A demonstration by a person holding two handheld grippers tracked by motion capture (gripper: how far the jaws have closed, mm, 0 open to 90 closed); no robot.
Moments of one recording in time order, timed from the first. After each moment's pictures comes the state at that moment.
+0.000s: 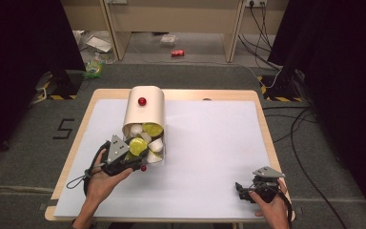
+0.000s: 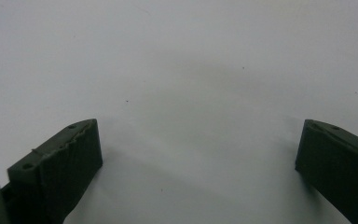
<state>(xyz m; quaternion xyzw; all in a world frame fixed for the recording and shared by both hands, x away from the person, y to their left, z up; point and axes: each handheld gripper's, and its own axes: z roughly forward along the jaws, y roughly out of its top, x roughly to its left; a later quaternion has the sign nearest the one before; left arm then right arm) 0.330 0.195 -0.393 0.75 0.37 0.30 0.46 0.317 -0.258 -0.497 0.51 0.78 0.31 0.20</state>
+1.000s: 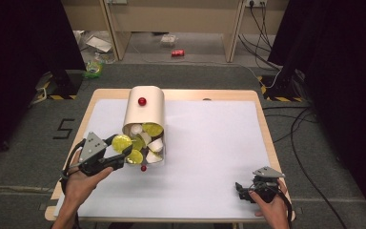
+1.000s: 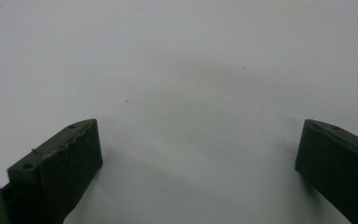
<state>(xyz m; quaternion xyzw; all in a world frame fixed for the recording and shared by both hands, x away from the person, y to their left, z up) 0.314 0.236 -0.364 0.73 0.38 0.30 0.48 0.317 -0.258 -0.497 0.51 0.78 0.31 0.20</state>
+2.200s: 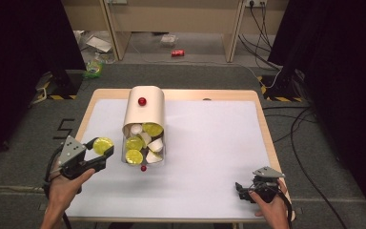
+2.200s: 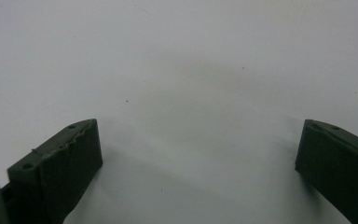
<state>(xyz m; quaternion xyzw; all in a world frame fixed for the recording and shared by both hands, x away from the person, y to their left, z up) 0.309 0.283 -0.383 0.70 0.43 0.31 0.48 0.317 -0.258 -0.497 0.51 0.78 0.31 0.20</state>
